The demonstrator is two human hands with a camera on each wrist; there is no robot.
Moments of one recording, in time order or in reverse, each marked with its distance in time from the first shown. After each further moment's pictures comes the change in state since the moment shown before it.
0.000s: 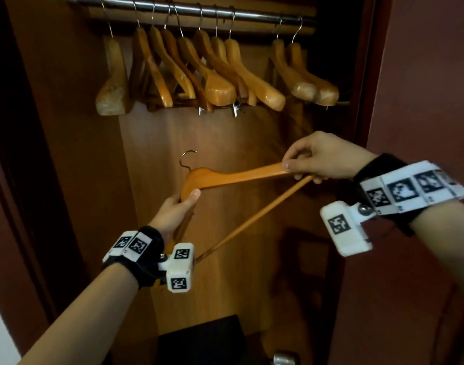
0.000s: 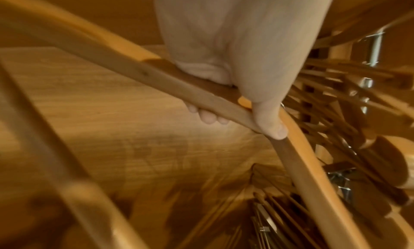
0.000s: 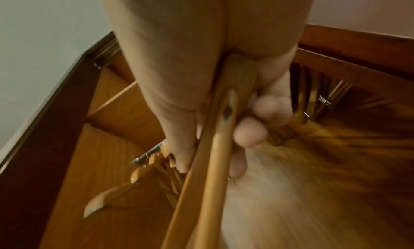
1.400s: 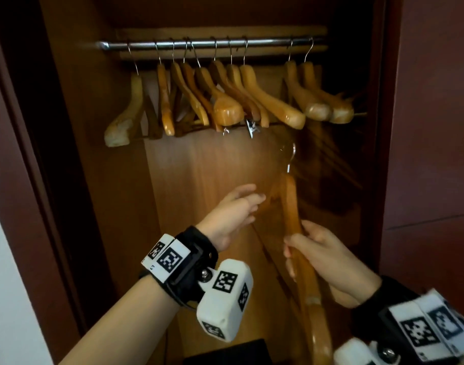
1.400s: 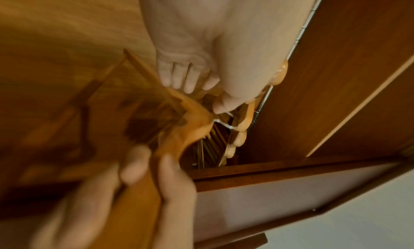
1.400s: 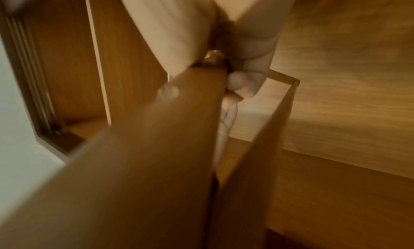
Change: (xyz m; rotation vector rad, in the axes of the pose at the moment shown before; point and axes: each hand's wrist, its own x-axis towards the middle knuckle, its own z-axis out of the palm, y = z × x) left_hand -0.045 0.081 0.069 -0.020 -0.174 0.041; right_hand -0.068 -0.018 0.110 1.041 0.036 0.201
